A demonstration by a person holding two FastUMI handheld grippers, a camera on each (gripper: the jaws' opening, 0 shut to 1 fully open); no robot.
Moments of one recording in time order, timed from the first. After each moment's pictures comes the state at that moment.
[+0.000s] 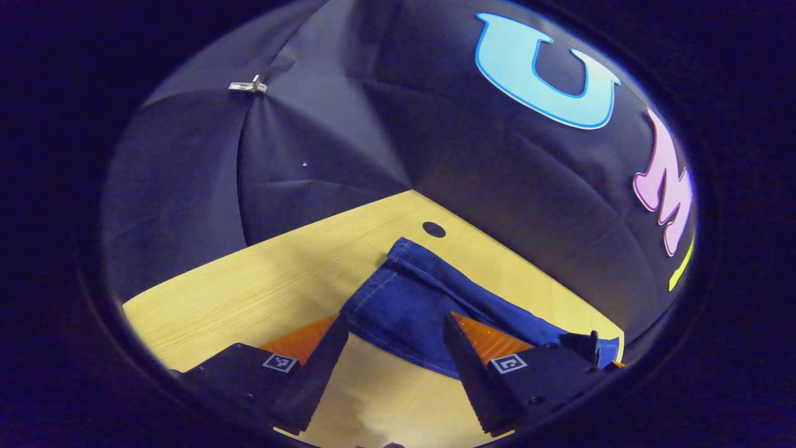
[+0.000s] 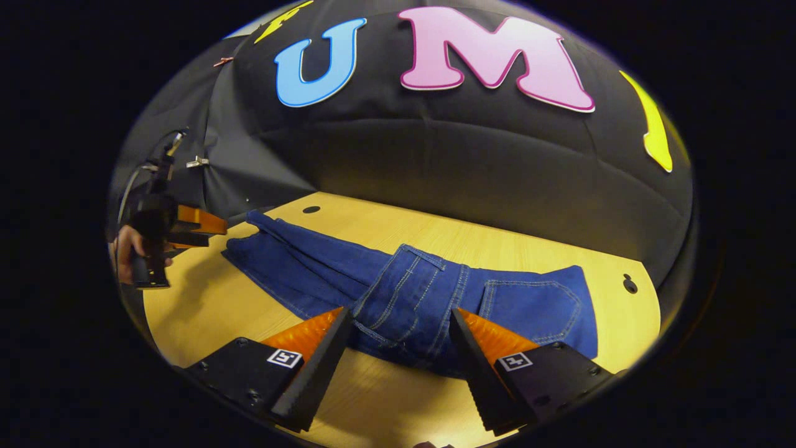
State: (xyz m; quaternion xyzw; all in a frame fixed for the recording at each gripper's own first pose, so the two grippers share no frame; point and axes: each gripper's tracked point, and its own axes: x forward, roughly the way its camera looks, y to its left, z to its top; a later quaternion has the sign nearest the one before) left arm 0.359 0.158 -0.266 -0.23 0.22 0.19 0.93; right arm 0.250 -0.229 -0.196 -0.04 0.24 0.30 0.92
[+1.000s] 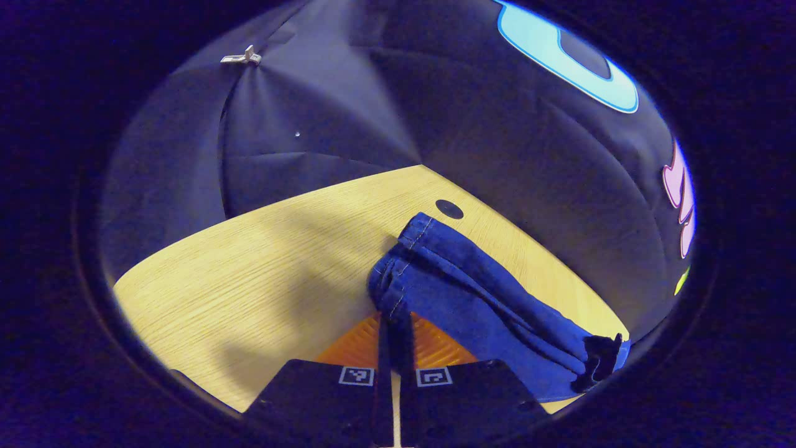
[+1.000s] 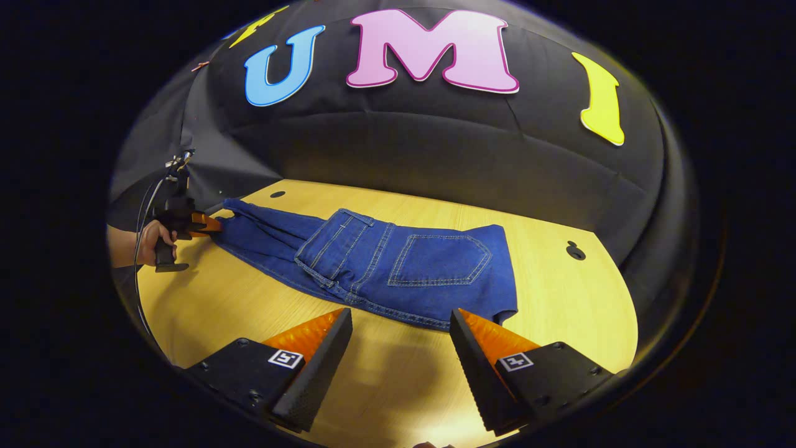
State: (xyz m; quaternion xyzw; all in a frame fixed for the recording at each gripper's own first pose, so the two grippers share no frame) left arm 0.396 0.156 -0.306 -0.26 0.25 0.17 0.92; right arm 0.227 -0.342 -0.200 -0.05 0.28 0.23 0.93
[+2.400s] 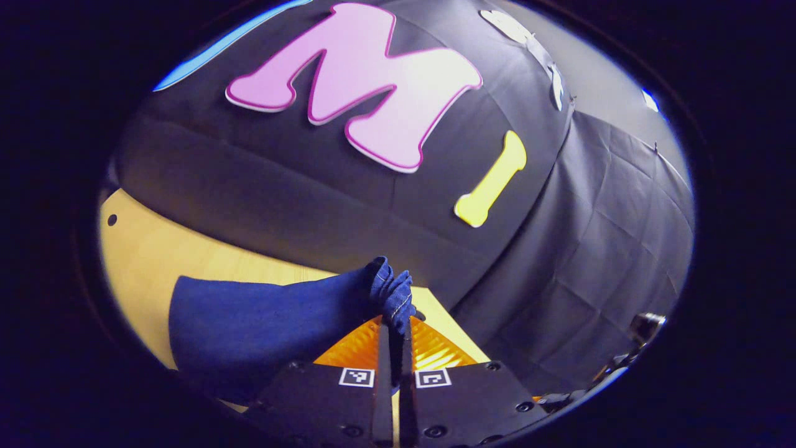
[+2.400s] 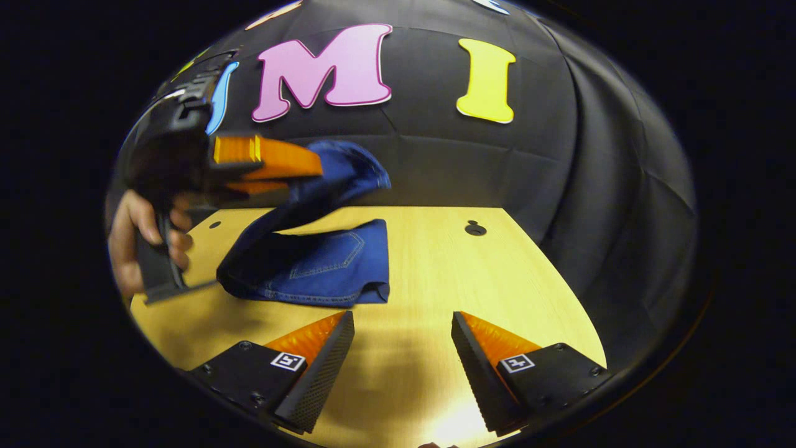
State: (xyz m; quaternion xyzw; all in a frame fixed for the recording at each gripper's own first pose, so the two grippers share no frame) left arm 0.409 -0.396 -0.140 -0.16 0.18 -0.30 0.92; right arm 0.204 -0.499 -0.177 0.01 0.28 0.07 0.96
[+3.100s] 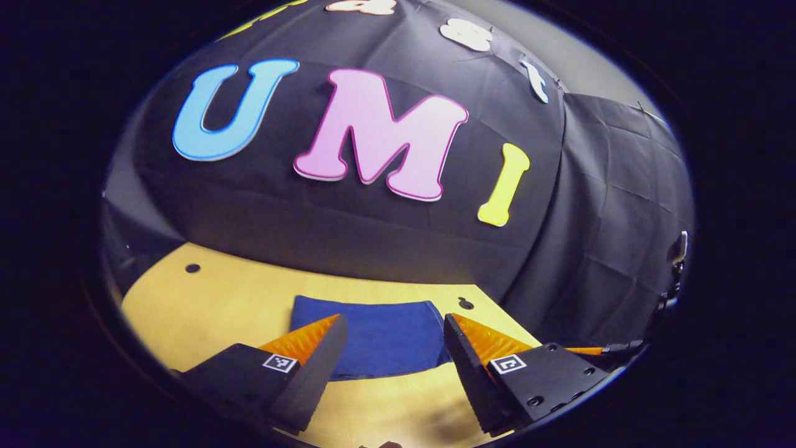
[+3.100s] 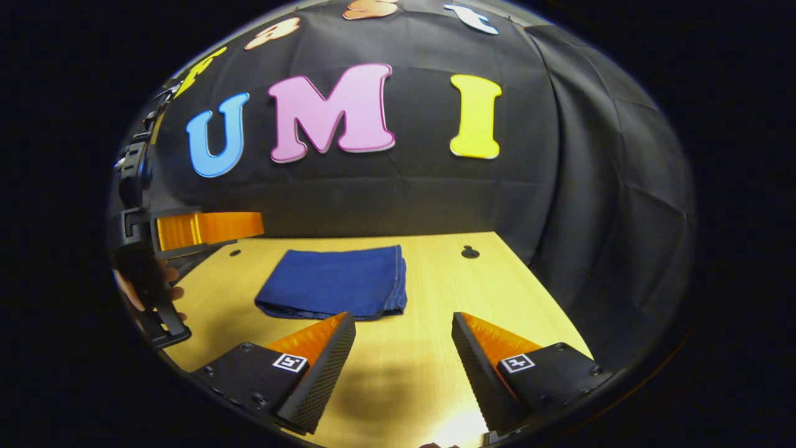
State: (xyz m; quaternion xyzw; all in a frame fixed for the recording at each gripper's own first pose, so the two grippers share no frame) left arm 0.294 -0.257 0.012 -0.07 0.08 -0.17 0.98; right arm 0.147 -0.472 -0.064 0.04 0.20 0.08 0.98
